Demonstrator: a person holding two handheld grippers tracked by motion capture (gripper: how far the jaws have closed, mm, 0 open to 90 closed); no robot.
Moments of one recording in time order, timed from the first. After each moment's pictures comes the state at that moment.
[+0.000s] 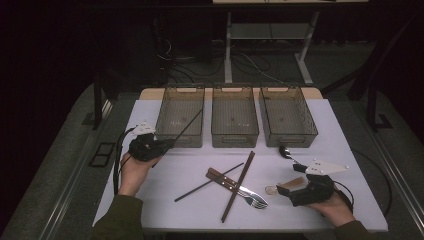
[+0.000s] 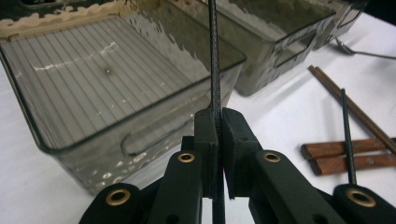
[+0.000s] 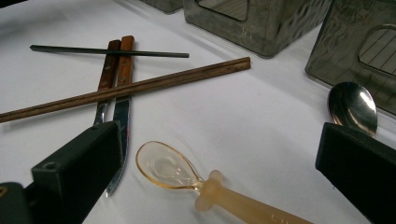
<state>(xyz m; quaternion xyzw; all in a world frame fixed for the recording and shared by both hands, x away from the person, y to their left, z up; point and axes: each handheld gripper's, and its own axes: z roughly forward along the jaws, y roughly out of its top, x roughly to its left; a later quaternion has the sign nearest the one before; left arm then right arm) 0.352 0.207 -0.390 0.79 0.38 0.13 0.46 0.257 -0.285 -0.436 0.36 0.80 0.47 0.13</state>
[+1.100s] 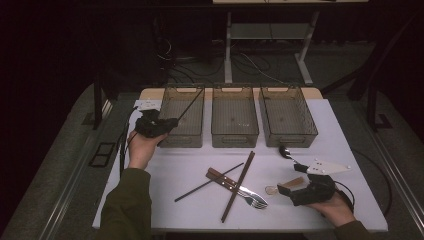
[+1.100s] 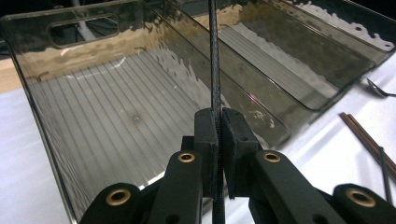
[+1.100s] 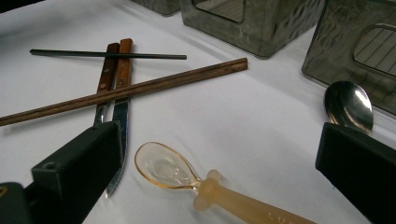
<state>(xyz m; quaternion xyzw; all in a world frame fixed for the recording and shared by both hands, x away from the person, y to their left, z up) 0.410 0.194 -0.366 0.78 0.41 0.15 0.45 0.256 -0.287 -0.436 0.36 0.80 0.47 0.13</state>
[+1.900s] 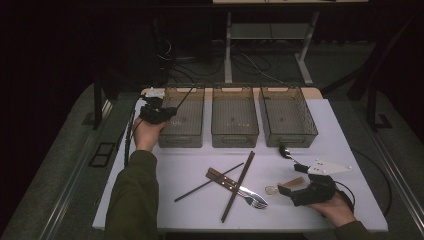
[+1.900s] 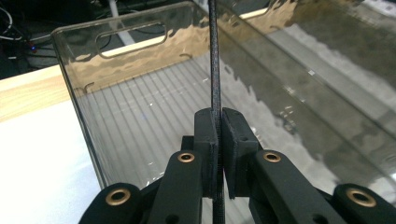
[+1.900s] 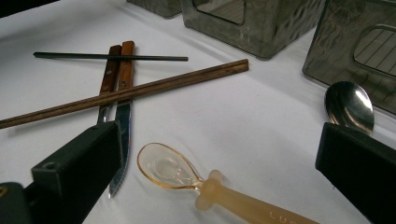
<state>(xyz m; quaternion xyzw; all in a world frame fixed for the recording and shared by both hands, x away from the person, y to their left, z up) 0.459 0.193 -0.377 0.78 0.44 0.19 0.41 0.255 -0.288 -0.435 0.36 0.79 0.47 0.13</state>
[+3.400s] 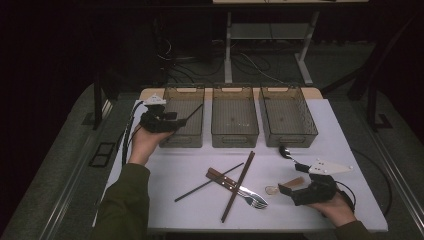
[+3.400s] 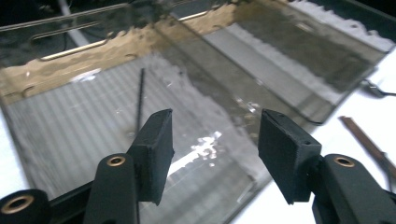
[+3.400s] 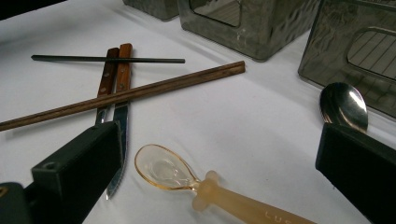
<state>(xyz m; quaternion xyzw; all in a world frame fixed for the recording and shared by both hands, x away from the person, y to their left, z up) 0.416 0.182 -0.363 0.79 0.38 0.13 0.46 0.255 -0.290 -0.435 0.36 0.79 0.48 0.13</state>
